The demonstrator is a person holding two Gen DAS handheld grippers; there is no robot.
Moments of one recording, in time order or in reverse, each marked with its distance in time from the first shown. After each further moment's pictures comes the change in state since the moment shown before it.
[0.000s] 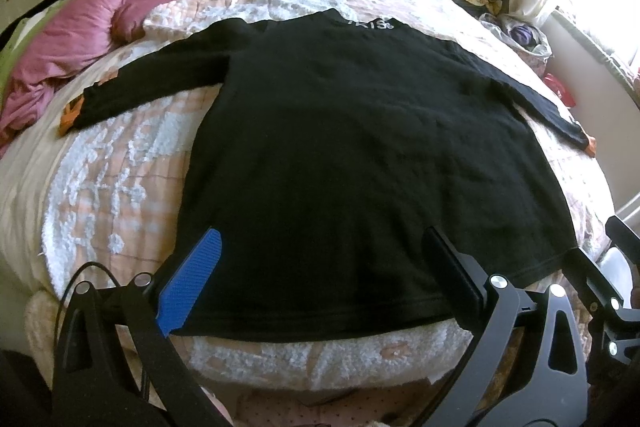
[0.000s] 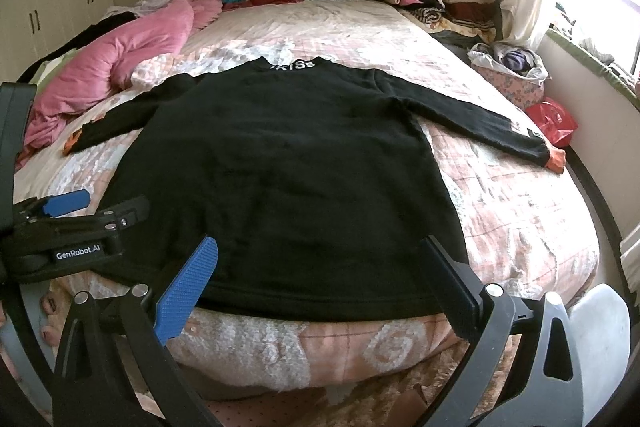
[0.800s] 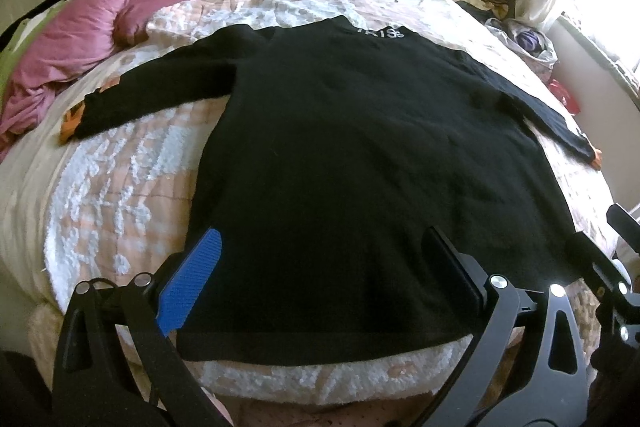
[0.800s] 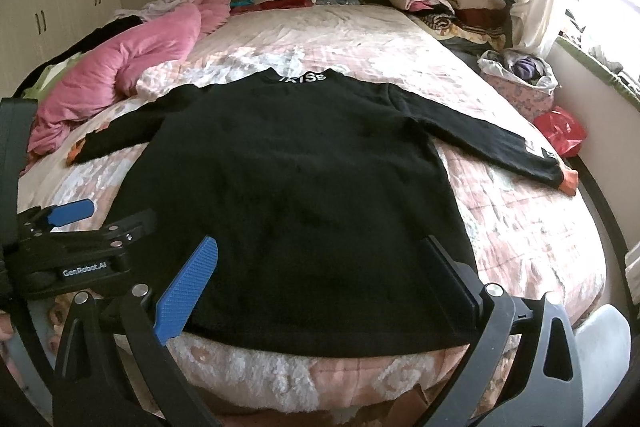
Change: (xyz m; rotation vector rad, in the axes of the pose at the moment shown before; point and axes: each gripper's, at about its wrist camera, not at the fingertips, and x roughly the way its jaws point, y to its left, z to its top) left arm 0.009 0.011 0.017 -0.017 -0.004 0.007; right arm 0.015 0.008 0.034 -0.021 -0.016 0.025
